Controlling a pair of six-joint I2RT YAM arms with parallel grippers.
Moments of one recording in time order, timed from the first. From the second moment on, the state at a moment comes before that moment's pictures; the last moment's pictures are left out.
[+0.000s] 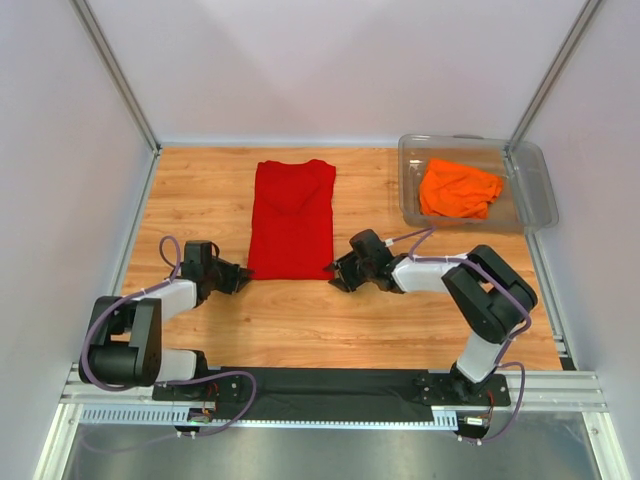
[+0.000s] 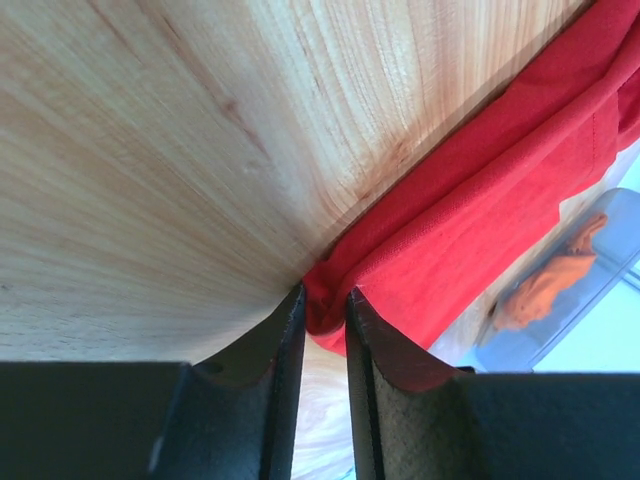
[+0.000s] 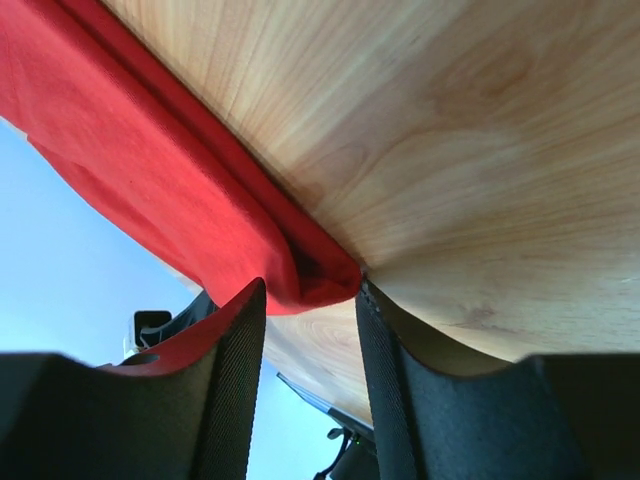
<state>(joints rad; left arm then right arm) -0.05 1.34 0.40 0.05 0.23 -1.31 0.69 1.74 0.79 0.09 -0.08 1.71</state>
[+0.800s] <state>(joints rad) -0.08 0.85 0.33 -0.33 0.29 -0.97 0.69 1.59 0.70 -0.01 -0.19 1.22</state>
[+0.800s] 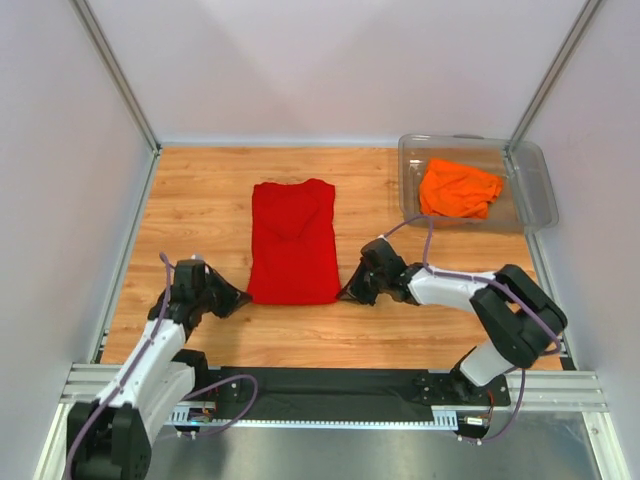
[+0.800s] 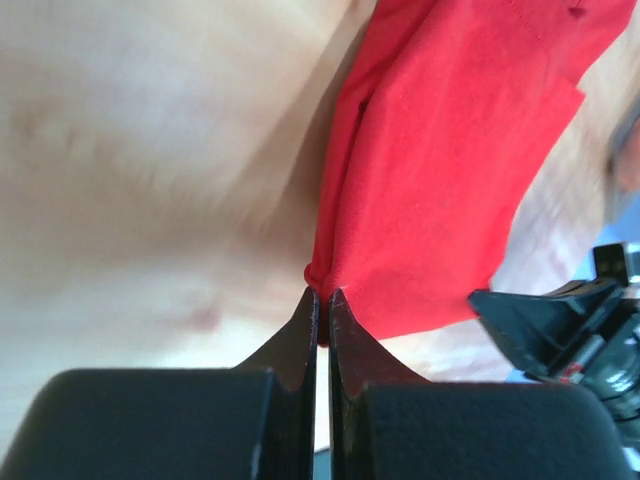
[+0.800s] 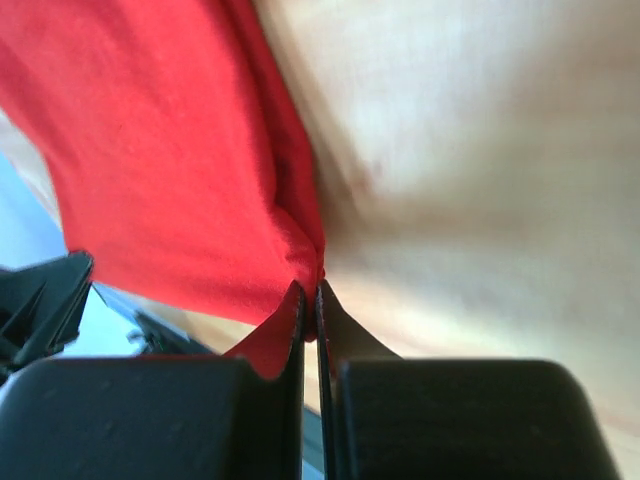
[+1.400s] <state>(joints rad) -0.14 0.38 0.53 -0.94 0.27 -0.97 0.84 1.16 0.65 -0.31 -0.25 1.18</state>
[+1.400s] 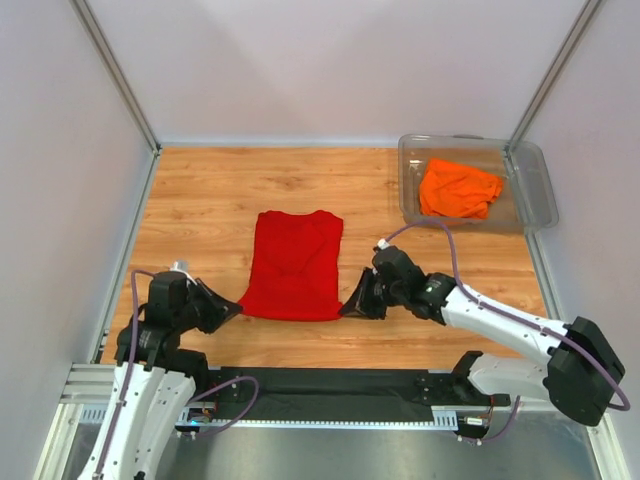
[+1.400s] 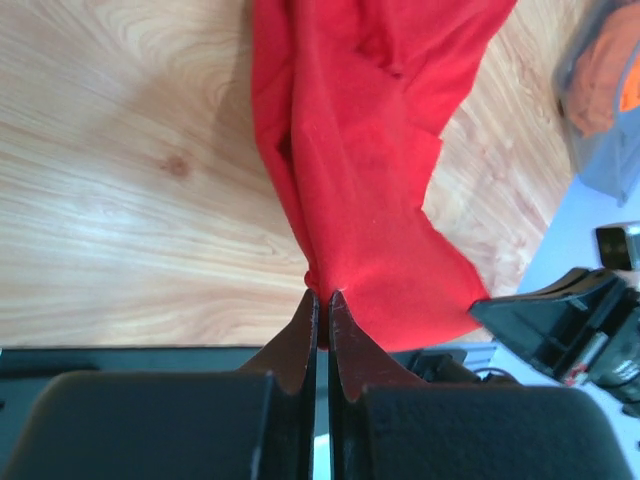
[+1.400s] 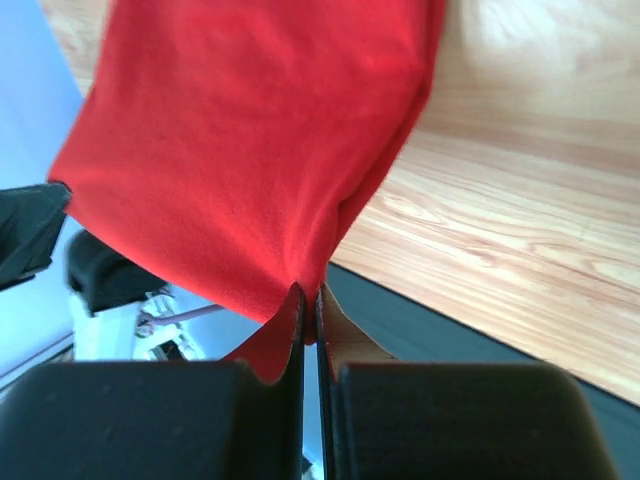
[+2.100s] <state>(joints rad) -0.06 1.71 1.41 -0.70 0.29 -0.67 0.43 2.03 1.68 -0.64 -0.48 0.84</state>
